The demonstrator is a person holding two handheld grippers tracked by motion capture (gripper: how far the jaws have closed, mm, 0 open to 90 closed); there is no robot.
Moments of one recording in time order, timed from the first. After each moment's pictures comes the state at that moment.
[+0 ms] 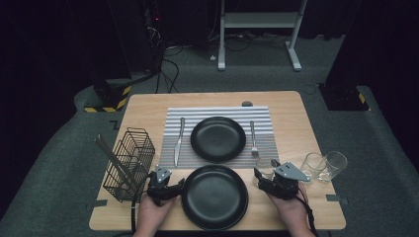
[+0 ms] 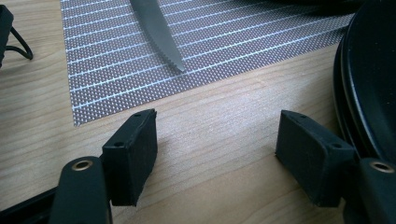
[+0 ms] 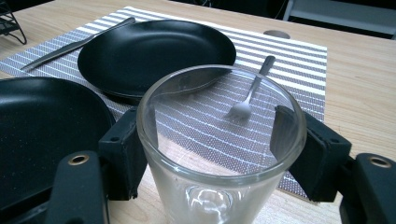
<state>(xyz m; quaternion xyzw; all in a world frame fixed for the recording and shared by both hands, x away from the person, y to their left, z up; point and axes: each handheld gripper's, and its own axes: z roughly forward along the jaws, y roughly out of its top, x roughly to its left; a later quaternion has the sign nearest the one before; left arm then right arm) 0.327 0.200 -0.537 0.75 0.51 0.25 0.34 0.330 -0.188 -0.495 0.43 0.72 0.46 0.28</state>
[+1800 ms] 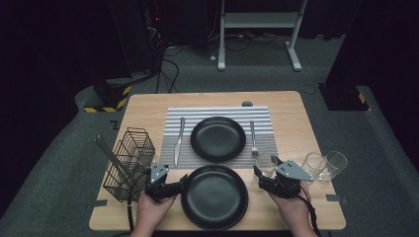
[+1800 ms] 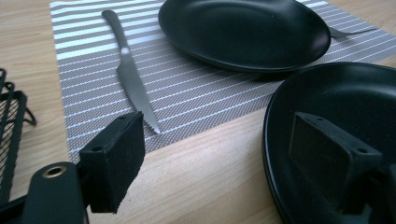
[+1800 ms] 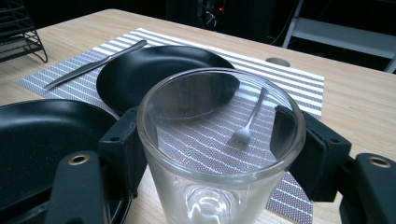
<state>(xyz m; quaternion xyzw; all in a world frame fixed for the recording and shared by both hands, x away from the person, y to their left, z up) 0.319 0.198 -0.500 0.74 0.47 0.25 0.42 0.322 -0.186 -0.470 0.40 0.72 0.48 0.30</state>
